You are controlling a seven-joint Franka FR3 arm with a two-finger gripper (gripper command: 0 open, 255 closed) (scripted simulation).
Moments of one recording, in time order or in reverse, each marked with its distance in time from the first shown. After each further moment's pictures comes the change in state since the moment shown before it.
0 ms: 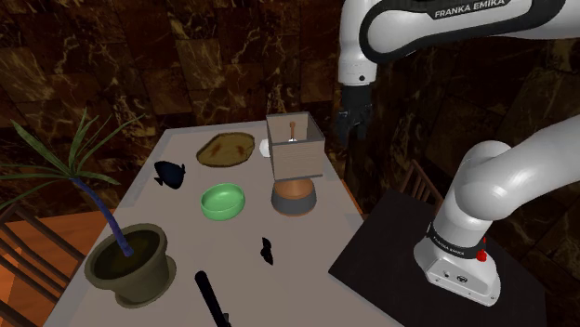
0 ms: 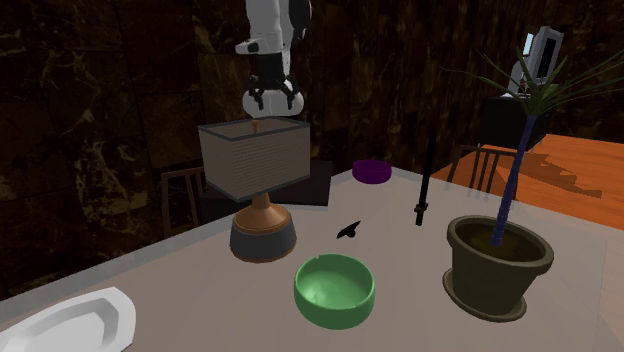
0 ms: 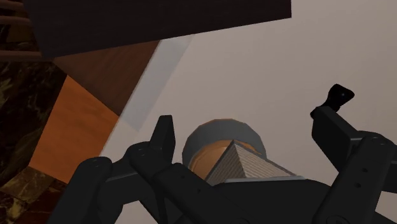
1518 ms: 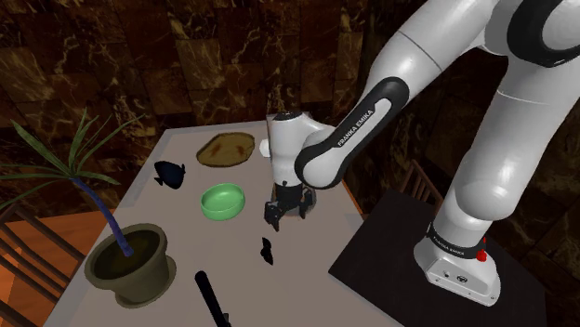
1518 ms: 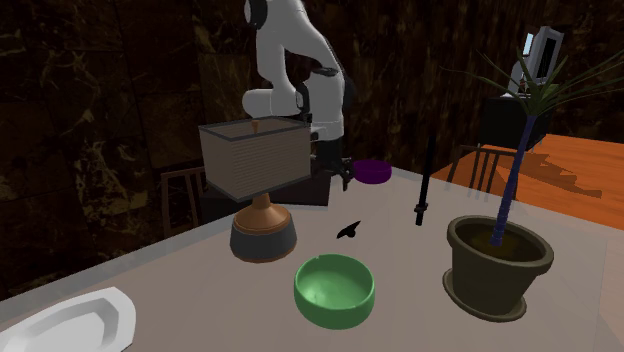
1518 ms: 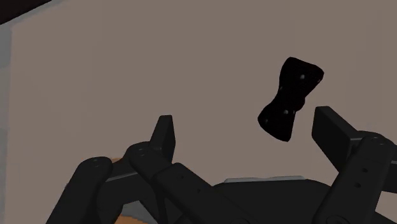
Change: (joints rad) arm 0.017 0.712 0.393 0.003 -0.046 0.802 0.605
